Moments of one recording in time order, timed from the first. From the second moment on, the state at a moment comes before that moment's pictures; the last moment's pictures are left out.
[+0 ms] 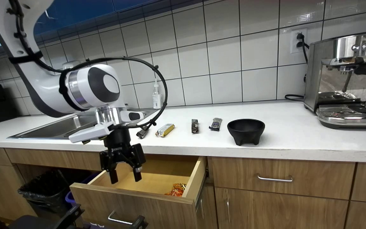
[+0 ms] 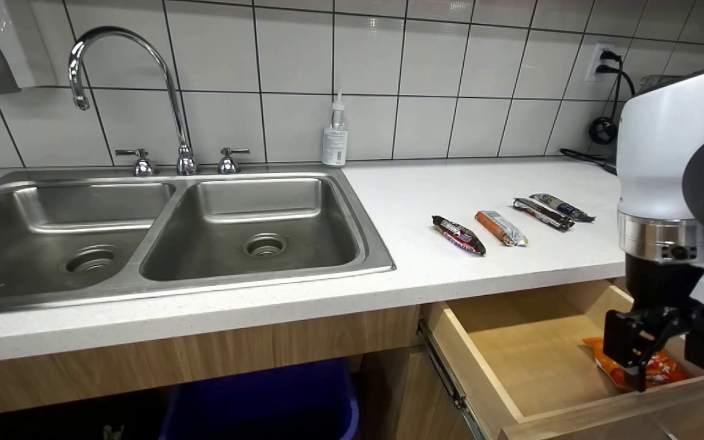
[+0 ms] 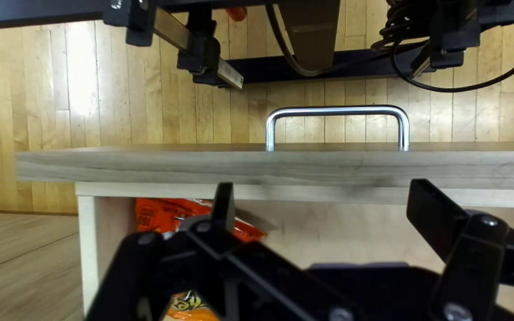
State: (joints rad) arm 0.18 0.12 -0.13 -2.72 -0.30 2.54 0.29
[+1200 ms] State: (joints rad) arm 0.06 -0.16 -0.05 -2.71 -0.30 2.38 0.24
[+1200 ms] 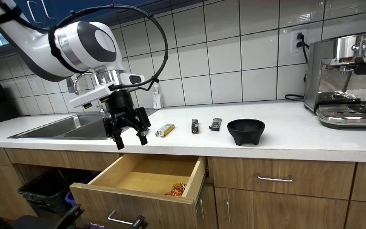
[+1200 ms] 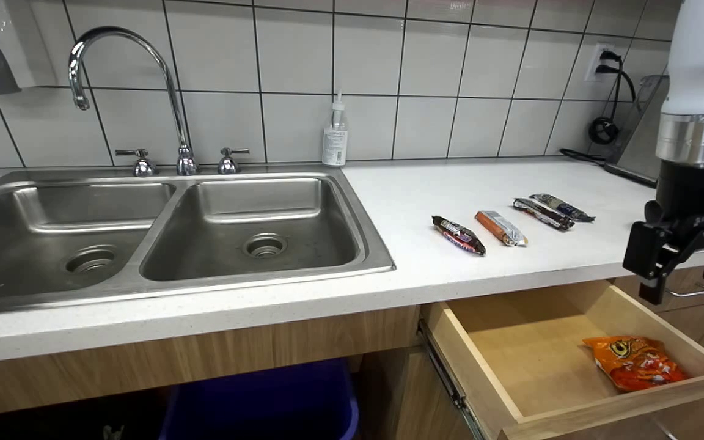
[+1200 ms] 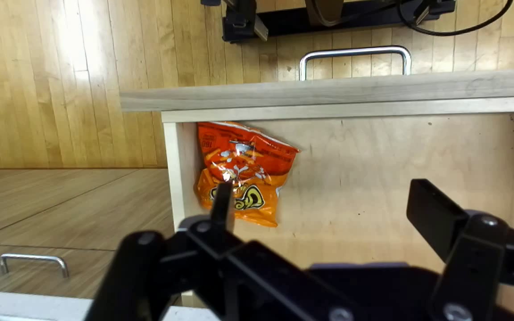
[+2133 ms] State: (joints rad) arm 0.04 -0.03 -0.02 -2.46 -0.24 2.35 0.18
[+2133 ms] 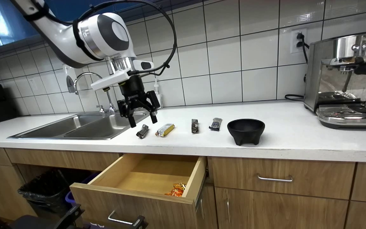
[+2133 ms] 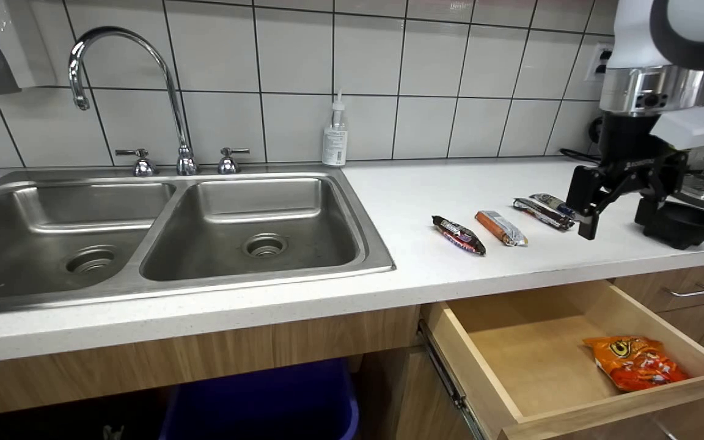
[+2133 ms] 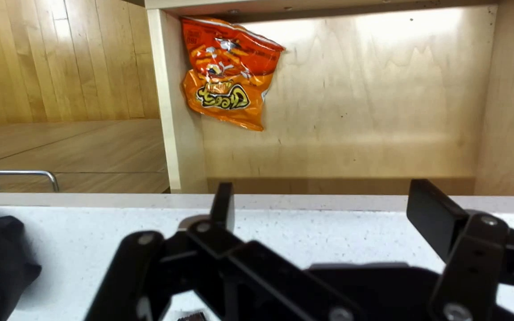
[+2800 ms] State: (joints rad) arm 0.05 0.21 -0.01 -2.18 -0.18 2.26 0.18
